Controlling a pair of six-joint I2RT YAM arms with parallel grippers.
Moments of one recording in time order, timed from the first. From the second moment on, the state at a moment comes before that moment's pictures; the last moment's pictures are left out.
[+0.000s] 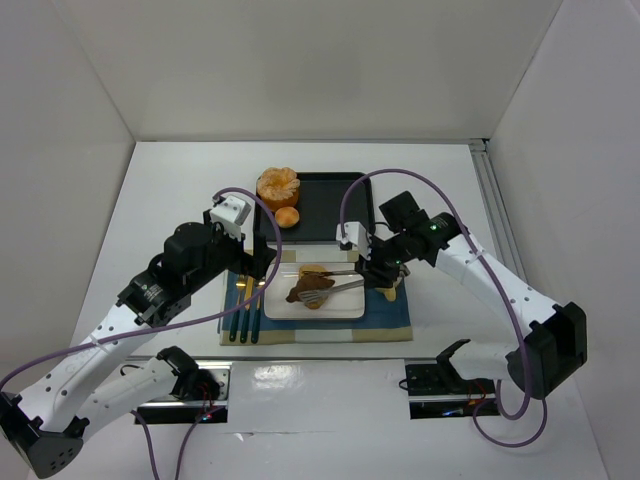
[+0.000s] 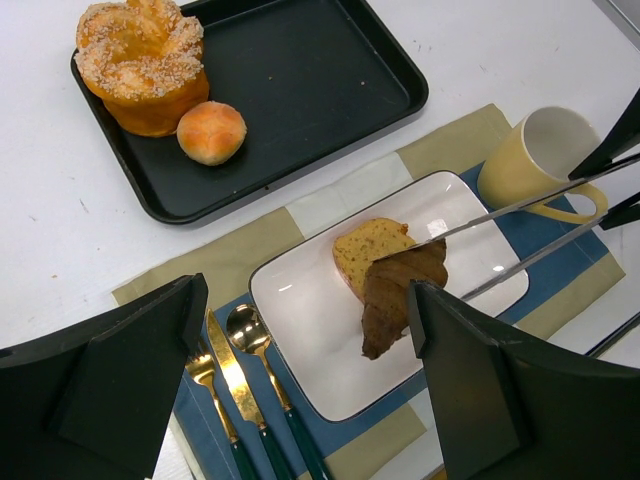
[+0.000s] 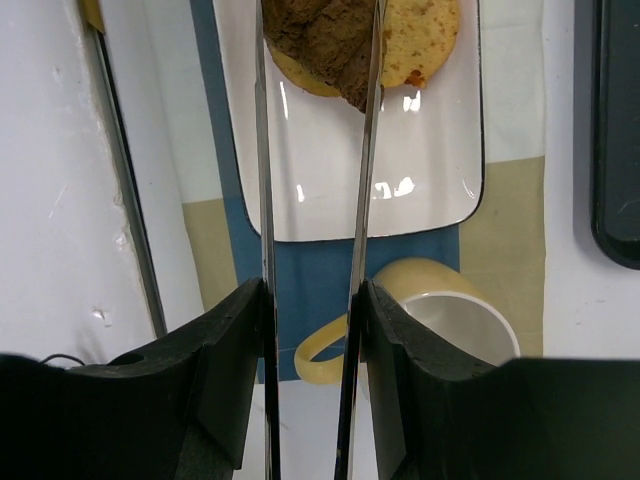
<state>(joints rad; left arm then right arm) -0.61 0.80 0.85 -0.40 -0.04 -0.16 0.55 1.26 1.09 -0.93 -0.51 -0.76</state>
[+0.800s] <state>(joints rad) -0.61 0.80 0.85 -0.40 -0.04 -0.16 0.55 1.20 1.07 -0.90 -0.49 -0.74</state>
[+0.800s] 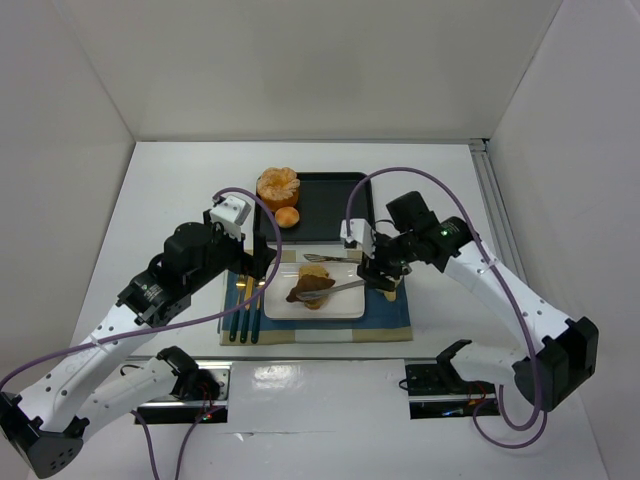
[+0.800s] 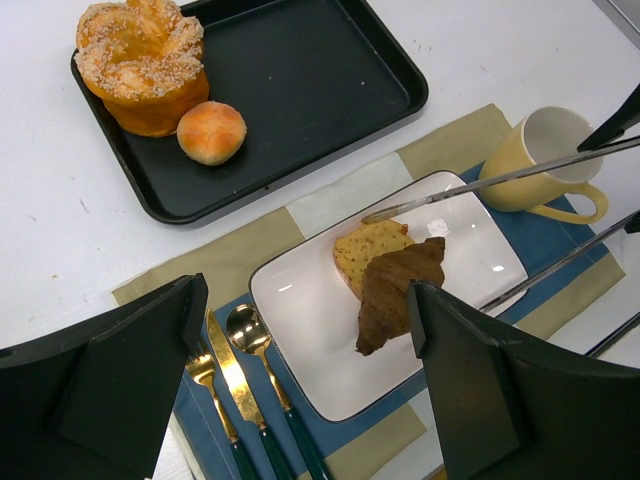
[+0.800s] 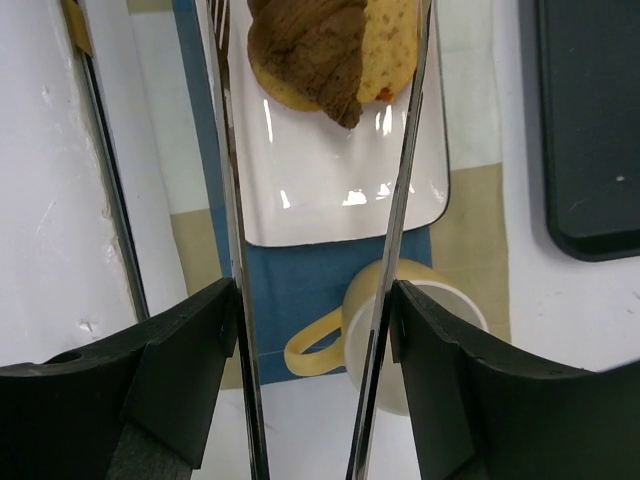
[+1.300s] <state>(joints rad) -0.61 0.79 0.85 -0.40 -0.05 -0.16 0.10 0.94 1.08 -0.64 -0.46 -0.67</state>
